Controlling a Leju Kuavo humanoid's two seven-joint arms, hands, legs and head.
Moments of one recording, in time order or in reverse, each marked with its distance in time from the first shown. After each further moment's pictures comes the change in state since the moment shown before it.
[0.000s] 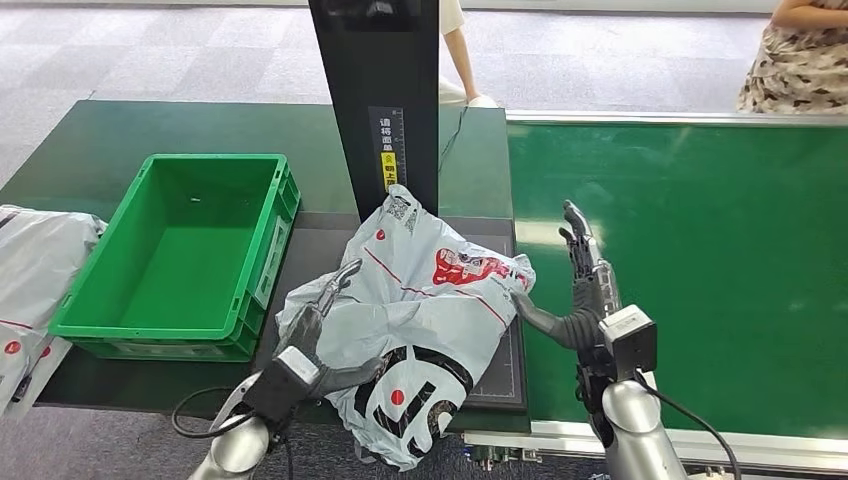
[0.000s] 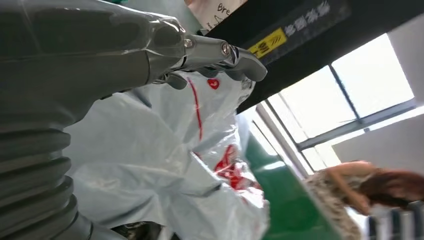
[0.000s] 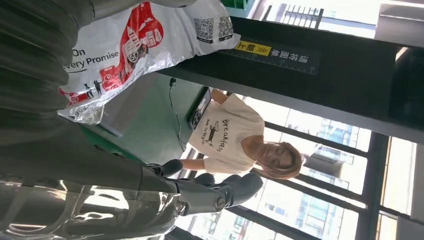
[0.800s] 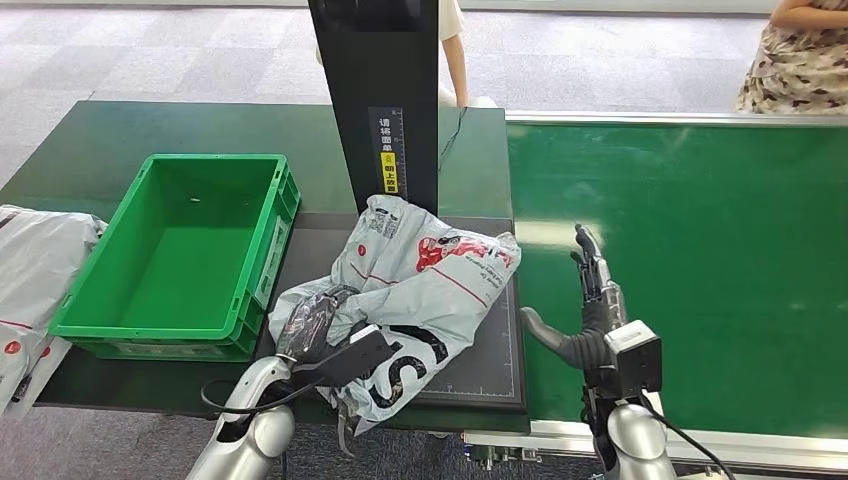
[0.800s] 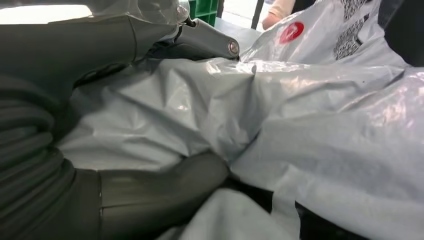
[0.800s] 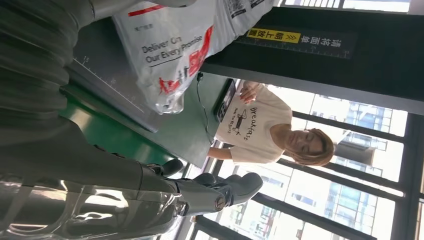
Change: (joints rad) left arm -0.098 -0.012 0.007 0.198 -0.521 0.200 0.277; right arm 0.102 0.073 -0.117 -0.061 0.080 0.040 0.047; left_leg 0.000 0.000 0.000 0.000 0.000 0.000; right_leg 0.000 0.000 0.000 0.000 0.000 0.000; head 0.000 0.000
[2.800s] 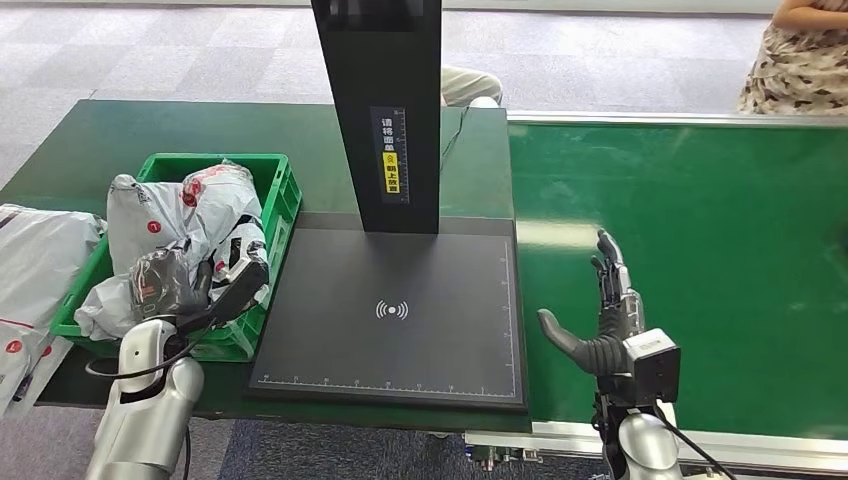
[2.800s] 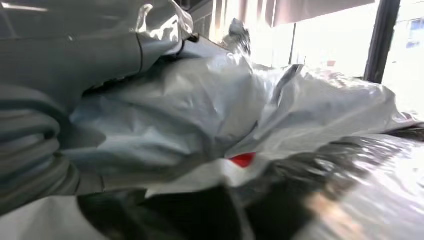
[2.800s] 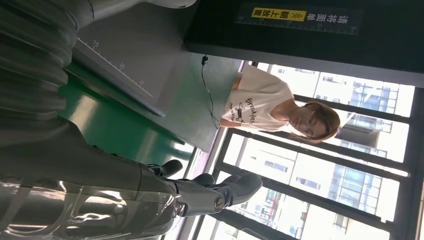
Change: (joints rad) left arm -0.132 0.125 0.396 0.122 -0.374 0.229 0.158; right arm 0.034 0.006 -0.051 -0.029 0.003 -0.018 -0.005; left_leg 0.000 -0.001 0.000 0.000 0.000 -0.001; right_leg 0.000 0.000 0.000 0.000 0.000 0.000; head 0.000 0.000
